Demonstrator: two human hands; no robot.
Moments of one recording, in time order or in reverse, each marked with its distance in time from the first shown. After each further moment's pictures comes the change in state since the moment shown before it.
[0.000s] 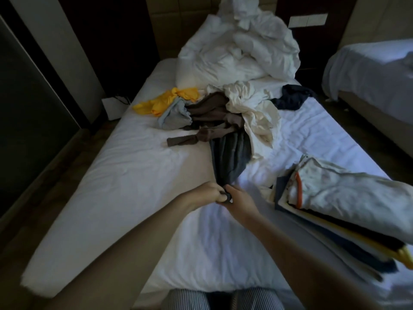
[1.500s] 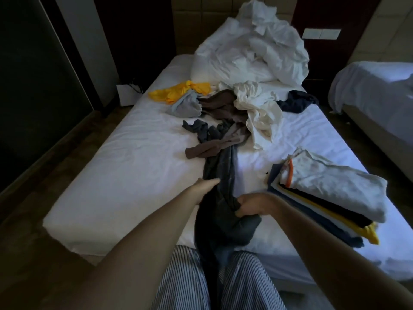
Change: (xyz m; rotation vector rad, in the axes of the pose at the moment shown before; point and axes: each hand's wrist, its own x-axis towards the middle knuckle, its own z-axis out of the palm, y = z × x) left_hand -0.032 -0.051 0.053 -0.562 0.262 -0.441; right_hand -0.080 -0.023 -0.044 -0.113 -0.803 0.338
